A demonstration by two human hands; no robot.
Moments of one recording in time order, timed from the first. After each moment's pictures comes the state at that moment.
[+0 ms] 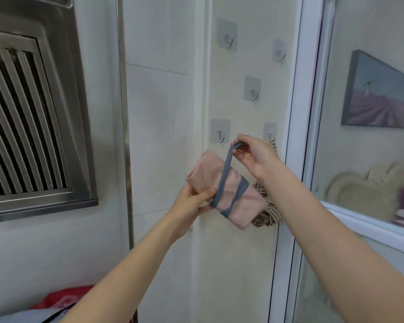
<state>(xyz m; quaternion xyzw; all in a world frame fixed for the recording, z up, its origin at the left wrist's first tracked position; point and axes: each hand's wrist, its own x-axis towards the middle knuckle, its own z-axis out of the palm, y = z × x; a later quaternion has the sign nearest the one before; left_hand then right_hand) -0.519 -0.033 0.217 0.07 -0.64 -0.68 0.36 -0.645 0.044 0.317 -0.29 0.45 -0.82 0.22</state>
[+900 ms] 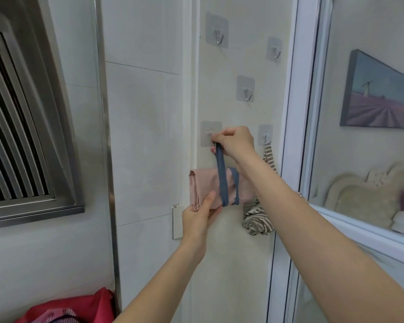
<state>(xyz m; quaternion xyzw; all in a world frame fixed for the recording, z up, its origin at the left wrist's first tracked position) -0.577 -0.014 0.192 0.16 -0.45 -0.74 0.47 -0.660 0.011 0.333 -0.41 0.64 -0.65 0.03</state>
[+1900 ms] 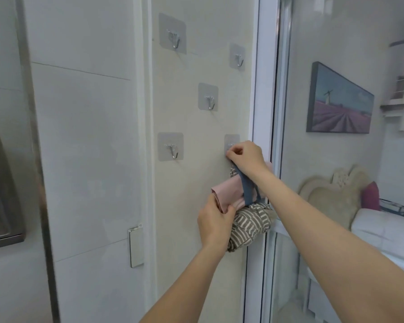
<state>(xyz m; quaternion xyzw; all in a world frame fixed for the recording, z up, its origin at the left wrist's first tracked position) -0.687 0.015 0.206 0.24 -0.74 -0.38 0.50 -0.784 0.048 0.325 -0.43 0.75 -0.47 -0.19</state>
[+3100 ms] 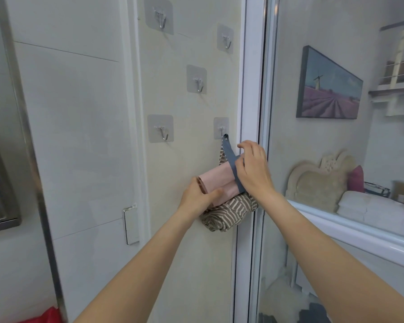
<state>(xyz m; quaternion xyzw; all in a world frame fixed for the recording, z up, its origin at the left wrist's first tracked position) -0.666 -0.013 0.211 0.19 -0.78 -0.50 0.34 -0.777 0.091 0.253 -0.42 0.74 -0.41 -0.33</state>
